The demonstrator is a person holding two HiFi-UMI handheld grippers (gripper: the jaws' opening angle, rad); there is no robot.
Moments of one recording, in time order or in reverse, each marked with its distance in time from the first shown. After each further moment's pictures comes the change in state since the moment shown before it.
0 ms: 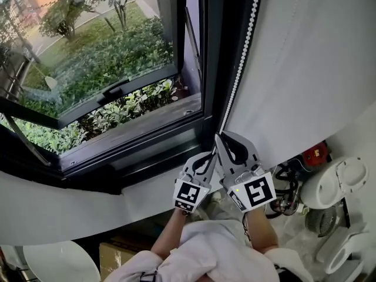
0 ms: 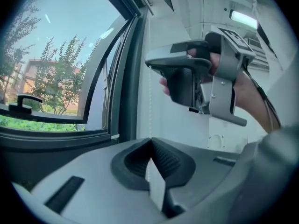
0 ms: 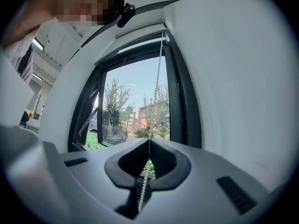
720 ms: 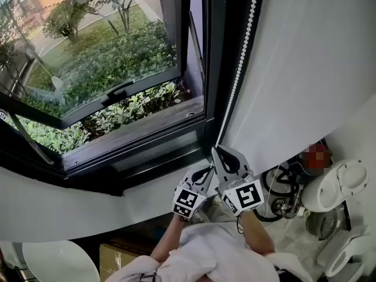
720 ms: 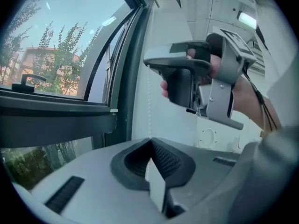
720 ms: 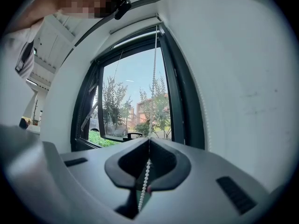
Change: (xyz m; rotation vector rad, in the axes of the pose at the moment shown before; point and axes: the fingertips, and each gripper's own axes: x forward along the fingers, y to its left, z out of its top) left arm -0.021 -0.013 -0.068 -0.055 0.122 -0.044; right arm -0.011 0.018 -0.063 0.071 0.068 -0.013
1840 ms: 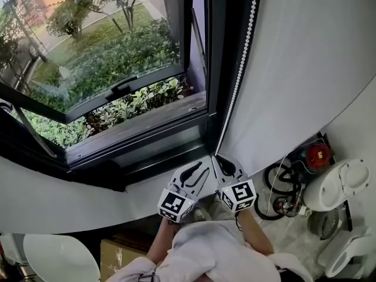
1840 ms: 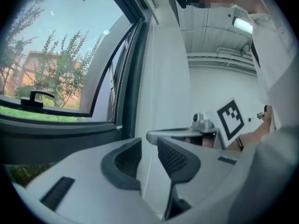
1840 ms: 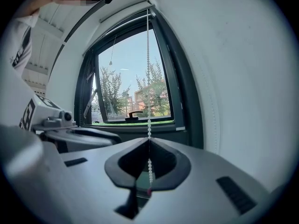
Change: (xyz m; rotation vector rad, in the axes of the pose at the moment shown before) left arm -0.057 0.001 0.047 0.011 -0.095 0.013; right arm -0.021 0.008 -0.100 0.100 0.183 -0.007
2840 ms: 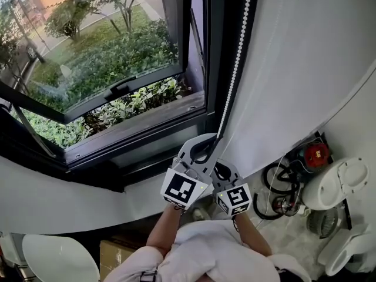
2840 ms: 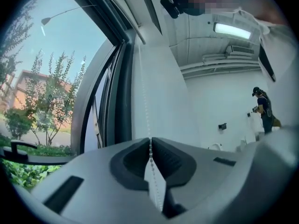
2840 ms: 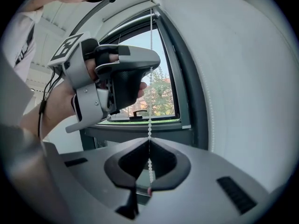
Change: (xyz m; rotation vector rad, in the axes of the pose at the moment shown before) left arm 0.037 -0.009 0.152 0.187 -0.230 -0.035; right arm -0.006 0.024 -0.003 -0.011 0.017 0.022
